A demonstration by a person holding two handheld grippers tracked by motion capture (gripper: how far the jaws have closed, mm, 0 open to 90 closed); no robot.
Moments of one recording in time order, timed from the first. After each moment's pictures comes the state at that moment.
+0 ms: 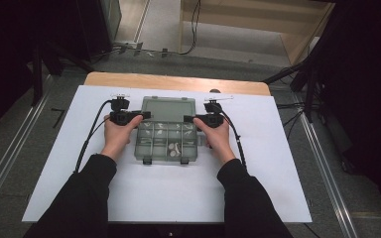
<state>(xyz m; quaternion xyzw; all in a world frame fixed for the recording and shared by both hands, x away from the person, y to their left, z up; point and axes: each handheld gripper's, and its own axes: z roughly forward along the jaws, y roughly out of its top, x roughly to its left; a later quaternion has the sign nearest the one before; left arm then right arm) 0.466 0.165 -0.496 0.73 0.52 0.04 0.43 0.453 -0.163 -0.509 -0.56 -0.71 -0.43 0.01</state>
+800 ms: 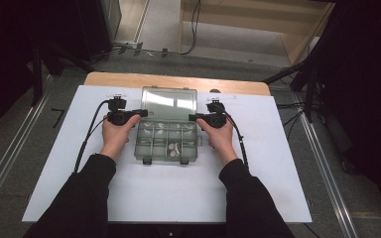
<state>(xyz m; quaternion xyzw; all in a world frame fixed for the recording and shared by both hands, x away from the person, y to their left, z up) 0.465 0.174 -0.494 0.72 0.52 0.04 0.46 0.447 -0.171 -0.503 -0.54 -0.72 -0.43 -0.03</state>
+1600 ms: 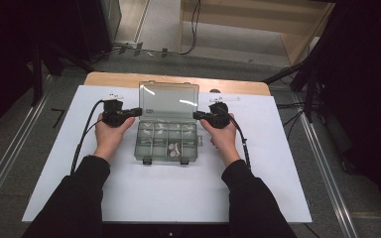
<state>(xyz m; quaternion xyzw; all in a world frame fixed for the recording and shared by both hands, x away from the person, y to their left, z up) 0.450 0.181 -0.484 0.75 0.46 0.10 0.47 0.435 -0.177 -0.494 -0.51 -0.73 -0.45 -0.08</state>
